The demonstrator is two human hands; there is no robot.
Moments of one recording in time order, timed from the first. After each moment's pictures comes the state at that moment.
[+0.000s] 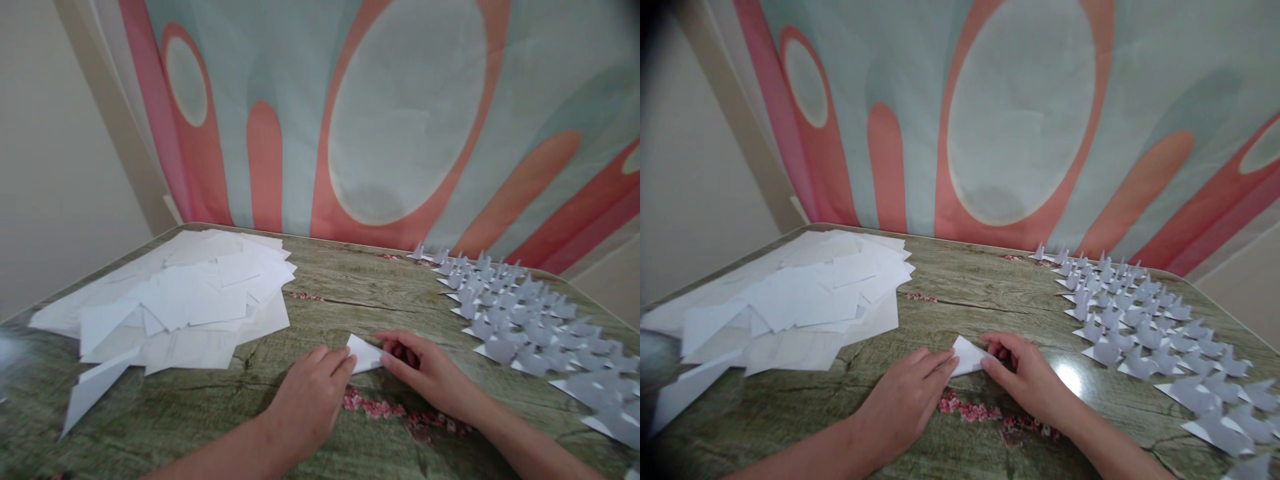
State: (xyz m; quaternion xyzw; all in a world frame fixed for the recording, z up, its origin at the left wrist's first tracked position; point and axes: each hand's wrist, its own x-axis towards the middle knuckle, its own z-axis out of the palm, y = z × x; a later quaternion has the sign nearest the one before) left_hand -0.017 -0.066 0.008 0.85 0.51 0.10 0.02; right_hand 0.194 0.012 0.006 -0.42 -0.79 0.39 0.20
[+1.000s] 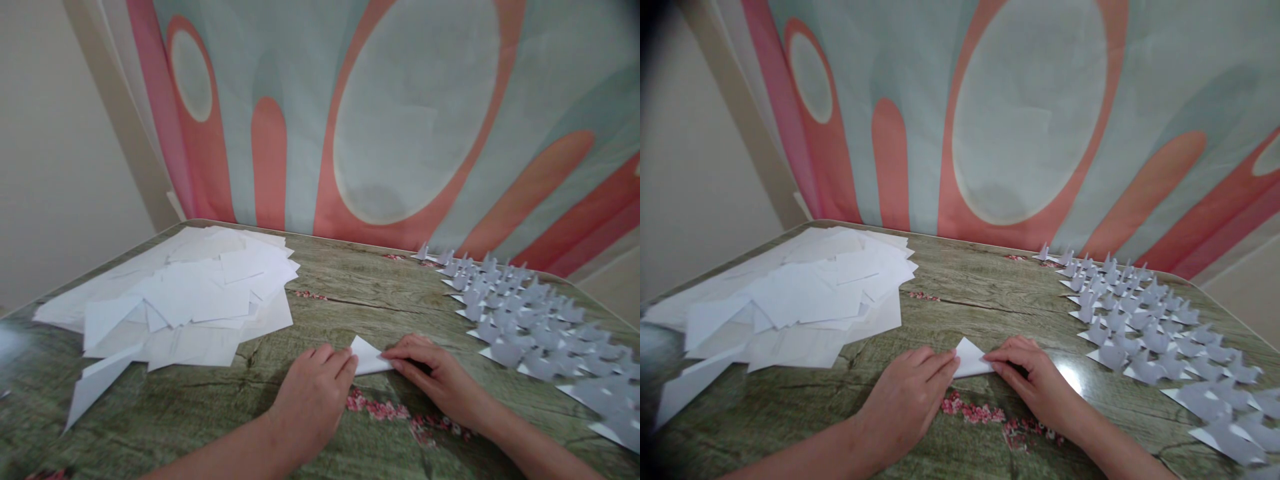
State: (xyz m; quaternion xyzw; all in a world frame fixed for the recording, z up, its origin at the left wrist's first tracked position) left_hand -0.016 -0.067 0.013 0.85 0.52 0.08 -0.02; right_hand 0.206 0.017 -0.002 -0.34 -0.85 0.34 0.21
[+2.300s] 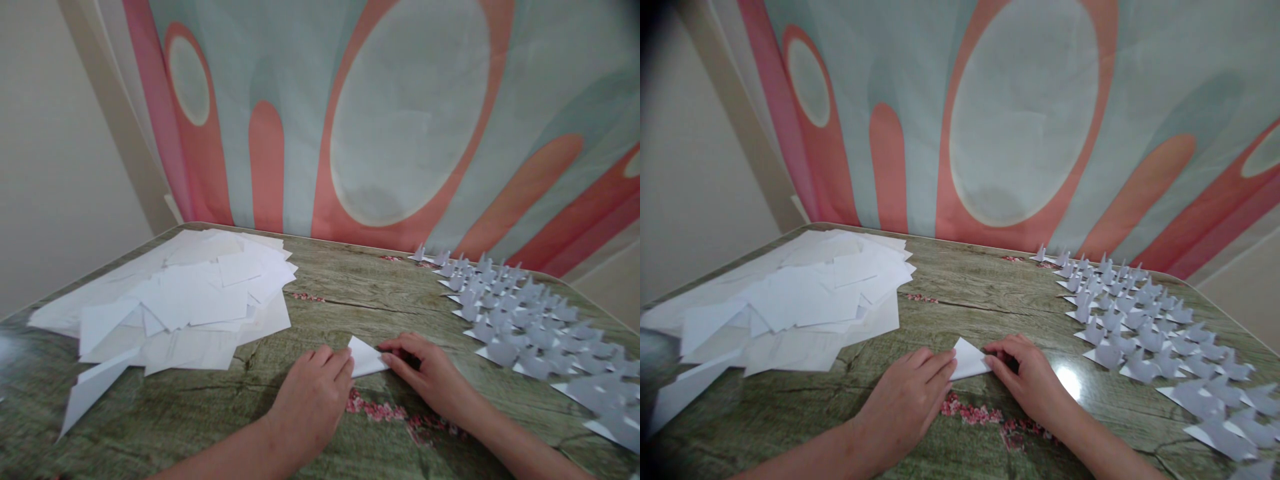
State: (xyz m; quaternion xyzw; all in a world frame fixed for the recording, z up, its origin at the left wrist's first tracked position) left_hand -0.013 -0.066 0.013 0.85 0.52 0.08 -0.02; right_hand 0.194 0.015 -0.002 -0.43 -0.82 0.30 0.22
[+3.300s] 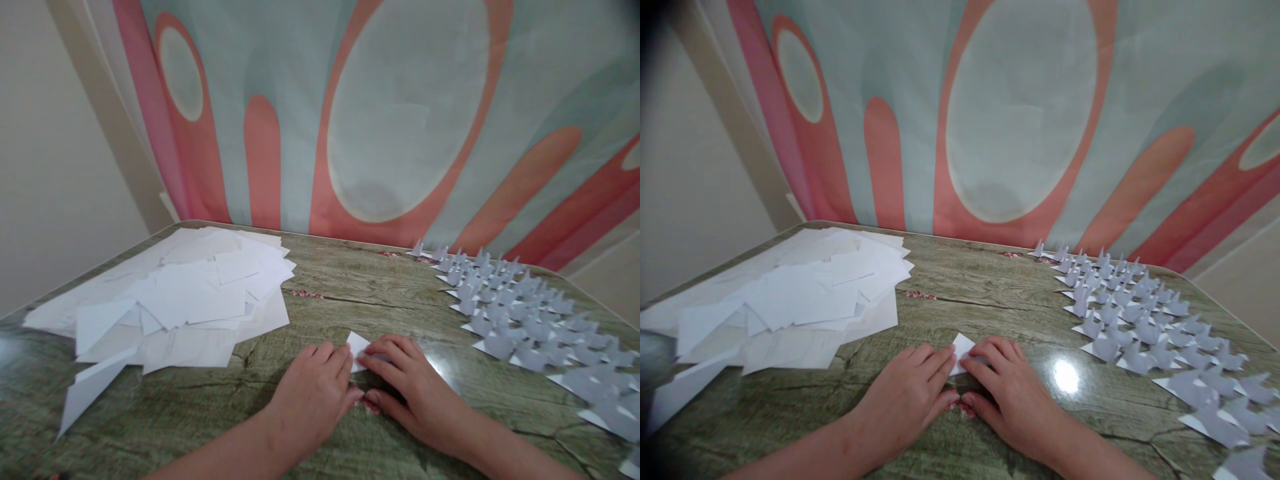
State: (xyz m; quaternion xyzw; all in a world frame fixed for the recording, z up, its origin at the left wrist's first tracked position) left_hand -0.011 -0.065 0.012 0.86 0.50 0.07 -0.05; right_hand 0.183 -0.012 0.011 -0.29 -0.93 0.15 0.15
